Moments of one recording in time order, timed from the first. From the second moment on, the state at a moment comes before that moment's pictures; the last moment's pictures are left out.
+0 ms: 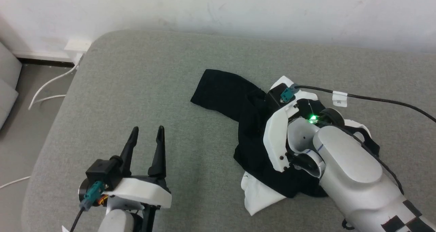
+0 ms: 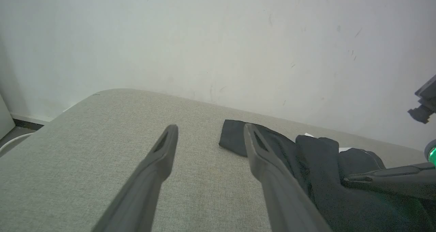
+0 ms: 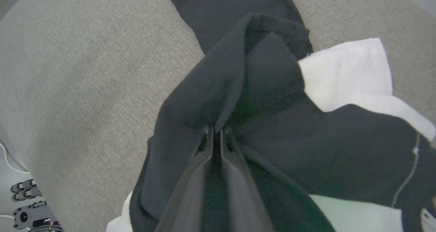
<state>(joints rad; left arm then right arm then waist) -0.11 0.06 -0.10 0.18 -0.29 -0.05 -0.26 -0.68 -0.13 0.61 0.63 0.52 0.13 0.56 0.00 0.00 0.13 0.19</state>
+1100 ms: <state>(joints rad) -0.08 0.05 -0.02 0.14 -0.25 -0.04 -0.26 0.07 -0.06 -0.61 -0.01 0.13 0.13 0.39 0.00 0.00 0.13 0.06</state>
